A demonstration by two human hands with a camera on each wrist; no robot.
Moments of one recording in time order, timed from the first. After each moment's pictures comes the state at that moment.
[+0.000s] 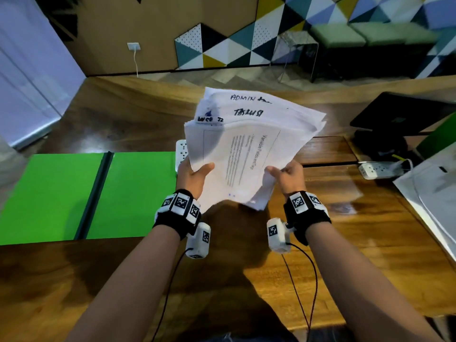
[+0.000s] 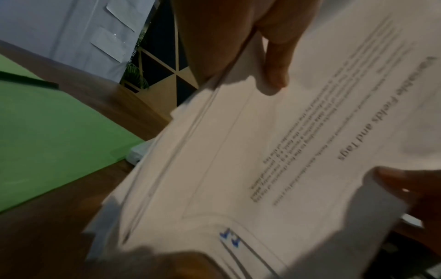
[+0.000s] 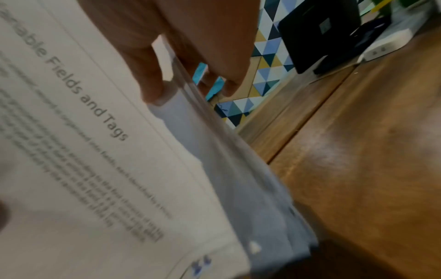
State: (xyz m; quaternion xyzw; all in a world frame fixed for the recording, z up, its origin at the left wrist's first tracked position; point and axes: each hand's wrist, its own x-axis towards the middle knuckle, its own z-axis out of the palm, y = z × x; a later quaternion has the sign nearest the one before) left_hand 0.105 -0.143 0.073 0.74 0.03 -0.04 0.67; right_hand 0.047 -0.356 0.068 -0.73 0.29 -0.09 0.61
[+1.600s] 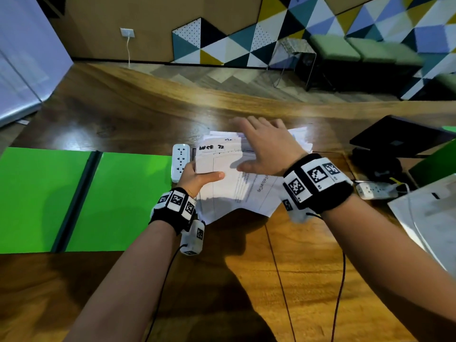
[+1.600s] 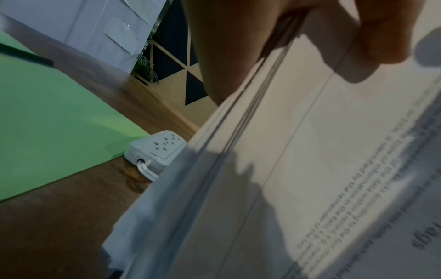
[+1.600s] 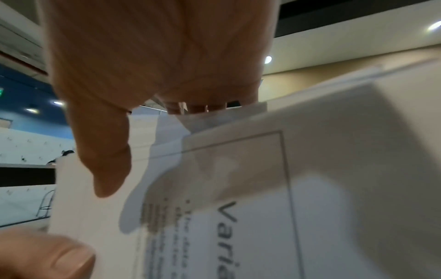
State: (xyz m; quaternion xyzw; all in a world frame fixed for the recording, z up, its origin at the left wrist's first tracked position) left_hand 0.161 -0.140 0.046 0.64 0.00 -0.20 0.74; right_hand 0.120 -0.301 0.195 -0.99 -0.12 0.04 -0.04
